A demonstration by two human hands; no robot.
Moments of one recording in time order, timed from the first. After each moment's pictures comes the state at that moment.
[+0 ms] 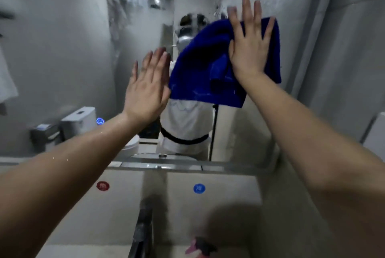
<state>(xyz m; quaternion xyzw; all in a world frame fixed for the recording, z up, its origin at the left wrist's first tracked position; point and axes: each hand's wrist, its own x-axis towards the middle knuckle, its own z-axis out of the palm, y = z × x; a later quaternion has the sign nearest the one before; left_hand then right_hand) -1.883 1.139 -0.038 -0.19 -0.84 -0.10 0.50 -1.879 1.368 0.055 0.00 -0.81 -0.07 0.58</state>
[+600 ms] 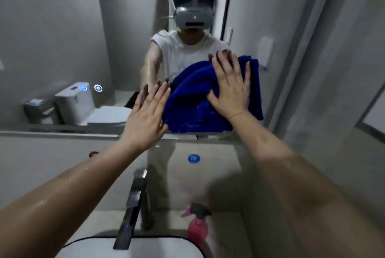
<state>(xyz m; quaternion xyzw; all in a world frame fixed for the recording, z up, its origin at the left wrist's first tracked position) -1.875 1.150 -0.173 -0.25 -0.89 -0.01 0.38 -1.892 1.392 -0.120 0.10 -0.81 -0.09 0.56</state>
